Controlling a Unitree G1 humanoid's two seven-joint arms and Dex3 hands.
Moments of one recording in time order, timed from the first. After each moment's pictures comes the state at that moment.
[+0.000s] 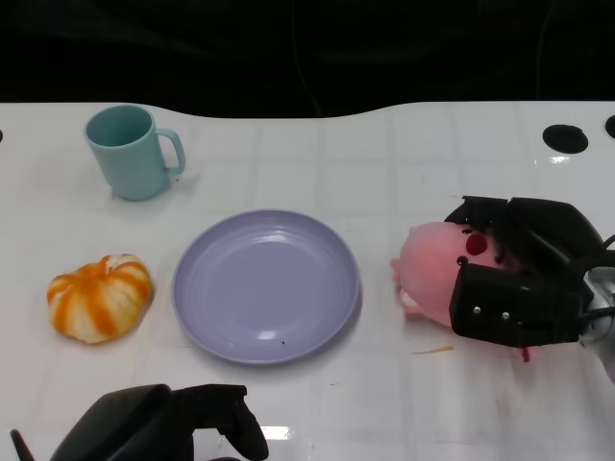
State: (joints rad) left arm 0.39 0.38 -0.18 -0.57 0.52 0.07 -0.29; right arm -0.58 -0.30 0.38 0.72 -0.66 -0.18 -0.12
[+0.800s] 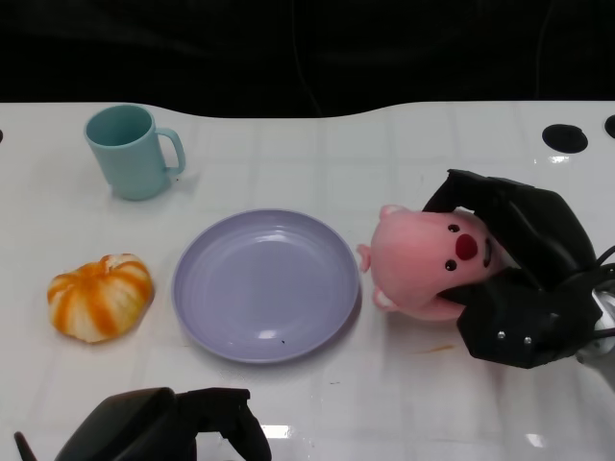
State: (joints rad) left arm 0.40 0.38 -0.19 -0.56 0.52 0.05 -0.29; right arm -0.54 -0.28 0.32 0.70 -0.56 -0.48 -0.28
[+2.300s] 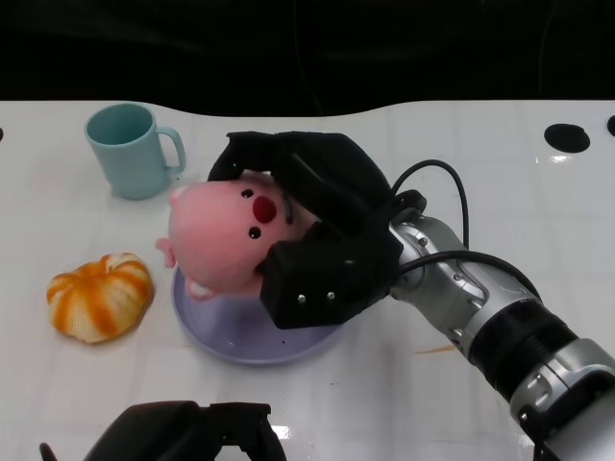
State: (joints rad) left arm 0.41 0.34 -0.25 -0.56 0.63 0.04 -0.27; right arm -0.88 0.09 0.49 0.86 -0.64 -0.38 -0.18
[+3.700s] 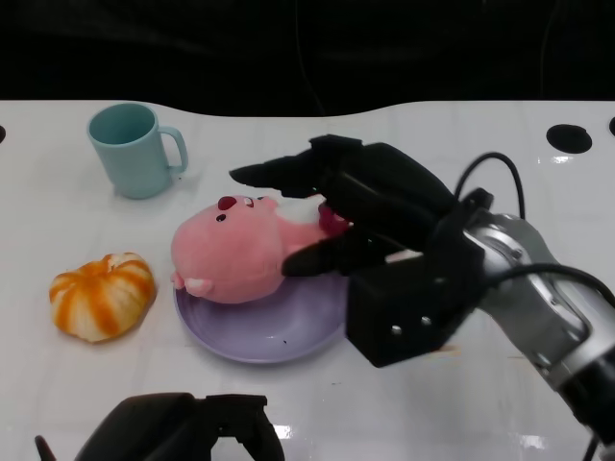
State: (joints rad) left arm 0.39 0.34 -0.23 -0.56 0.62 0.04 -0.27; right arm -0.62 -0.16 0.44 0.28 -0.55 -0.30 0.17
